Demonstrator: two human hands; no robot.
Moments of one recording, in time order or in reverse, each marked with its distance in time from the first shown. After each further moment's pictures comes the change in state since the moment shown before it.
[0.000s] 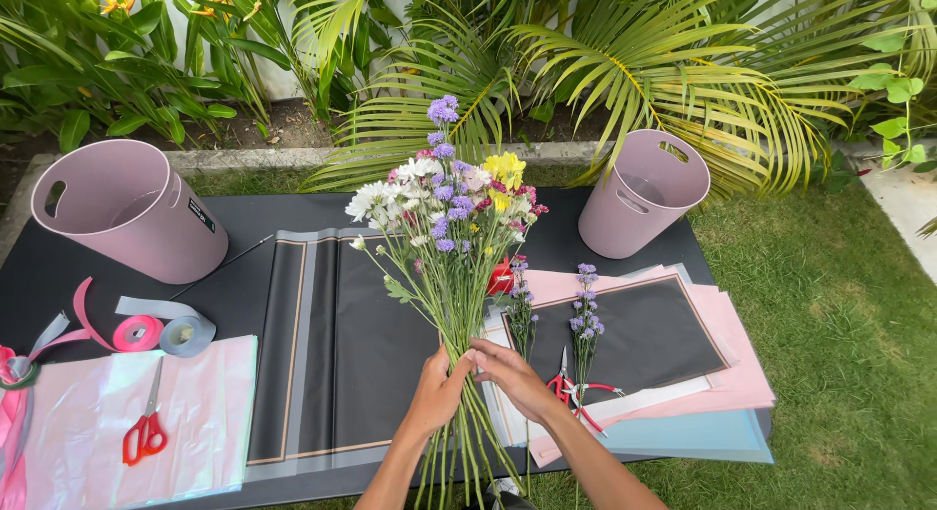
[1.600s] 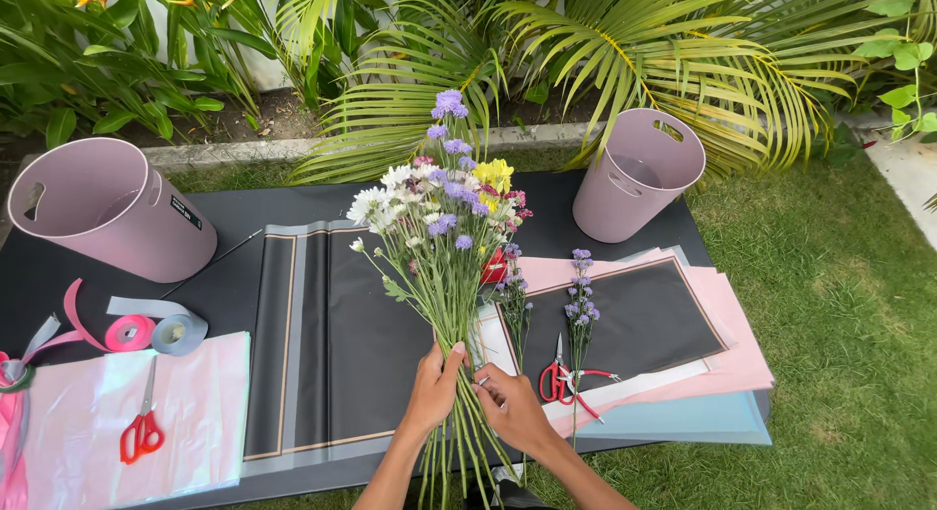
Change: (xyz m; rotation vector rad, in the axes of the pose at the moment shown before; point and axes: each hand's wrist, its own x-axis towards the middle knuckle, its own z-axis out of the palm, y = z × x) left_hand 0.004 -0.039 0.015 0.089 0.064 -0.083; right_hand -0.067 0.015 0.024 -0.675 0.176 -0.355
